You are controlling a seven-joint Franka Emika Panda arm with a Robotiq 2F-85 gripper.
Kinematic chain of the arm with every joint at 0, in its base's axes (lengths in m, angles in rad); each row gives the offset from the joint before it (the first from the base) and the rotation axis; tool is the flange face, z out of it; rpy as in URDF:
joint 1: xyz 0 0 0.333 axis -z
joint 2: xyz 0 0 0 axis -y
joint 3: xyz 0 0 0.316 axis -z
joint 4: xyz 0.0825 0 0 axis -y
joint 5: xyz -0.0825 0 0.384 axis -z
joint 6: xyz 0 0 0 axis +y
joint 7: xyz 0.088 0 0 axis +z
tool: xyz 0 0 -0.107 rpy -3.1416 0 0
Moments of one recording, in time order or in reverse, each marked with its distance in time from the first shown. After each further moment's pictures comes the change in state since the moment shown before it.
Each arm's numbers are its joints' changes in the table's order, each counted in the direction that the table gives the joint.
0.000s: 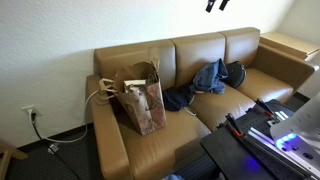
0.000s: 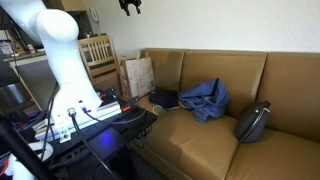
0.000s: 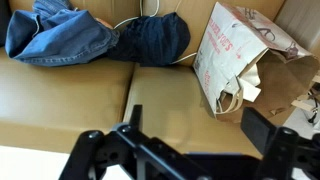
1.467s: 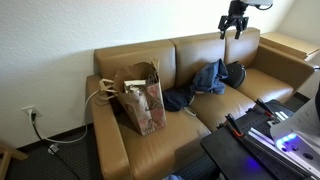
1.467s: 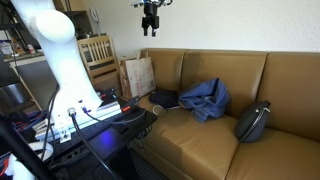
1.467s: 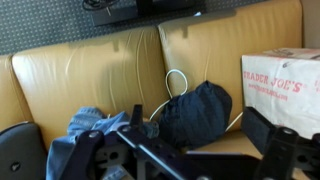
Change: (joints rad) arm 0.137 -0.316 0.178 0.078 -0.042 0.223 -0.035
